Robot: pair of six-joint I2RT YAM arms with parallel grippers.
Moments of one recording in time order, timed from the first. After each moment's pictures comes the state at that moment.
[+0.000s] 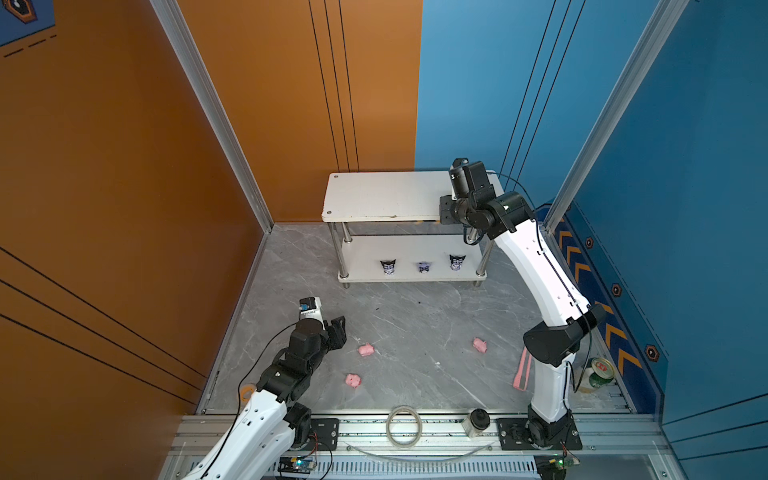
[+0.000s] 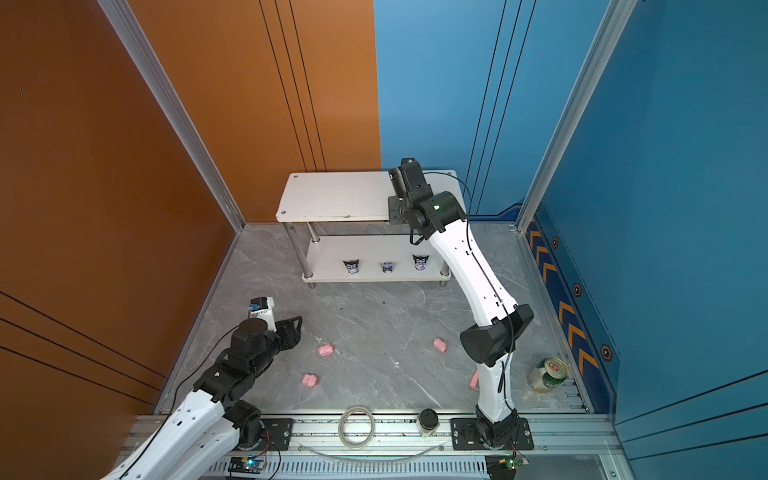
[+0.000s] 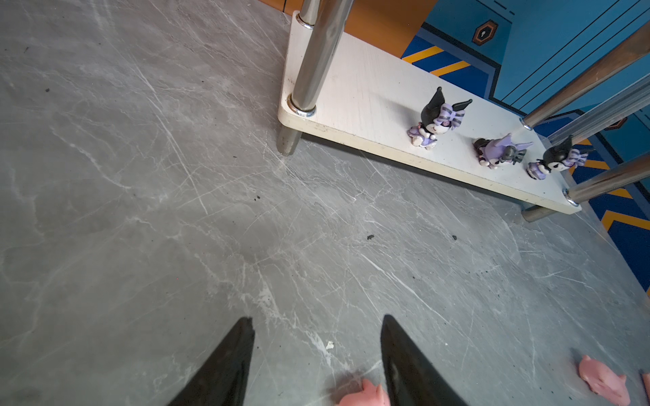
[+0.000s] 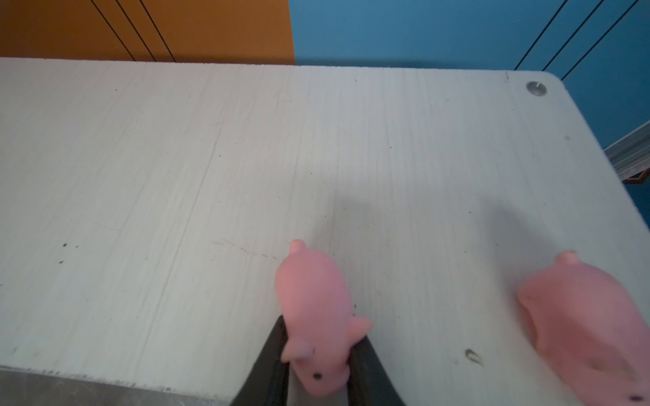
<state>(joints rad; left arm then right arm) -0.37 0.61 0.33 -0.24 -0.15 -0.55 0.55 1.97 2.43 -1.12 0.35 0.31</state>
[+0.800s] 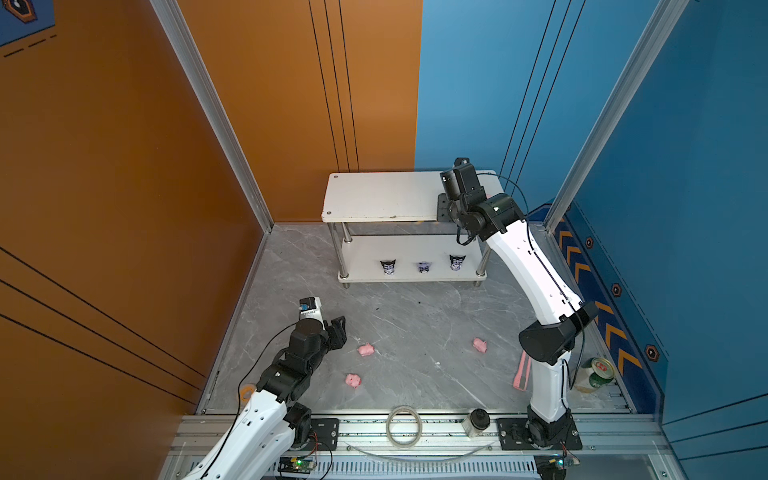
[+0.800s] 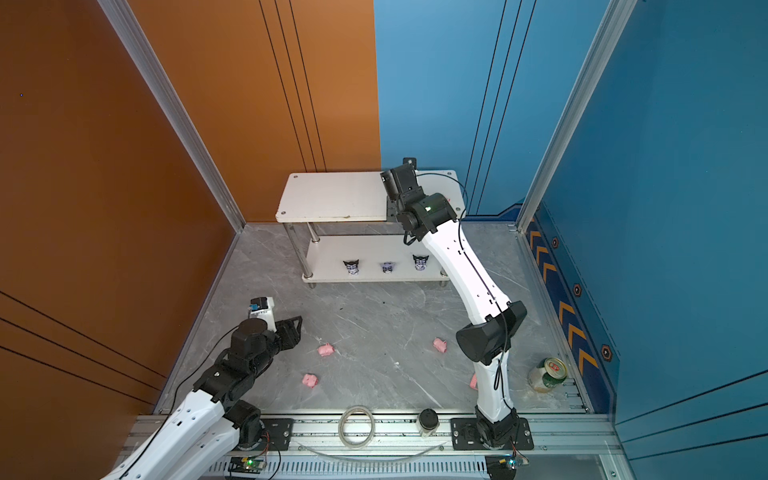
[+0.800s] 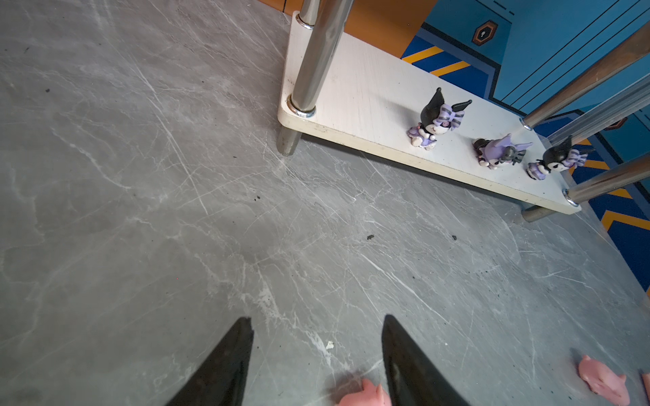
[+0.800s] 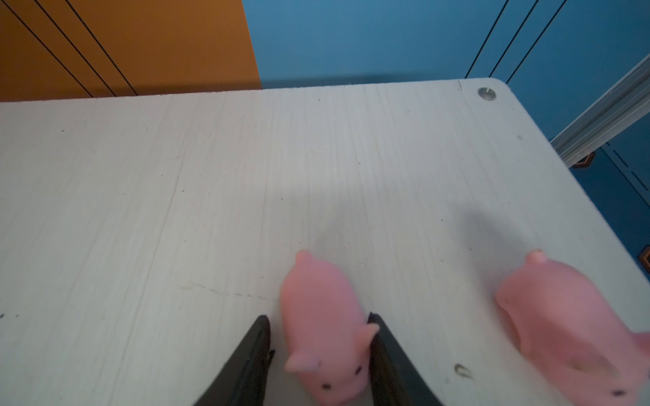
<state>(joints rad) -0.37 0.61 0.33 -0.25 -0.15 -0.55 0.57 2.00 2.44 -1.08 0.48 0.38</state>
